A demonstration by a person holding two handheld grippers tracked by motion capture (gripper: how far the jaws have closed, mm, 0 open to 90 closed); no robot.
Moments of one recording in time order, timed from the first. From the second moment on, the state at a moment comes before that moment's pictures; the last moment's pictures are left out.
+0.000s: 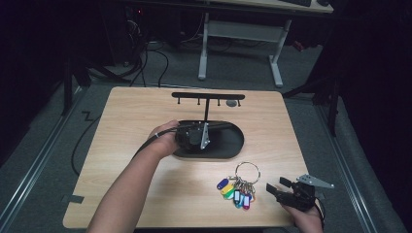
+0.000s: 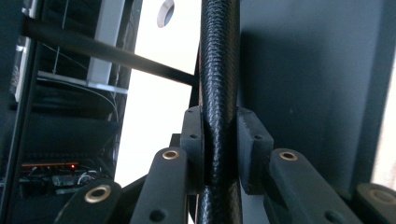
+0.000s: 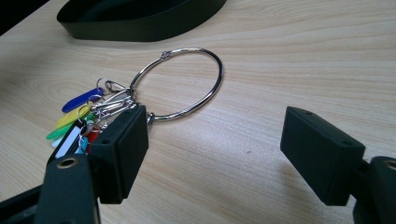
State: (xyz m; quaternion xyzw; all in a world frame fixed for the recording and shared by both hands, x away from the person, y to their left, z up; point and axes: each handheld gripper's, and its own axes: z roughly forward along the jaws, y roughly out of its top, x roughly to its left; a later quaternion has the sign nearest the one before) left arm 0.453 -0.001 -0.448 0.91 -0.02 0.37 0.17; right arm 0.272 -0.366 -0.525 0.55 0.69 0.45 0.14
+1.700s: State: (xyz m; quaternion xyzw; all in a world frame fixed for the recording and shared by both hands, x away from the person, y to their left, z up) left arm 0.423 0.031 -0.459 0.93 0.07 0.30 0.20; right arm 0.272 -0.362 -0.524 0.54 0.70 0.45 0.14
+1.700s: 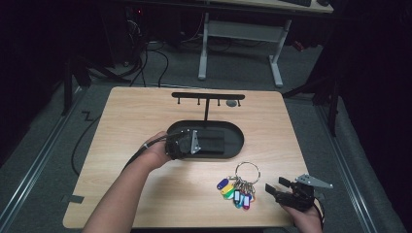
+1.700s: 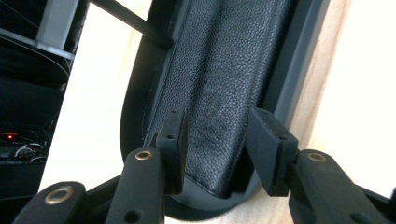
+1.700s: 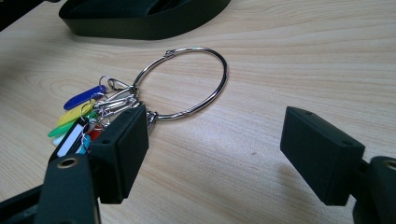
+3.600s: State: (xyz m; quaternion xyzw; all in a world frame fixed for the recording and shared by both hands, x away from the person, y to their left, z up) left arm 0.259 0.137 -0.522 0.86 0.25 0.14 0.42; right arm 0.295 -0.277 -0.483 0.46 0.82 0.32 0.09
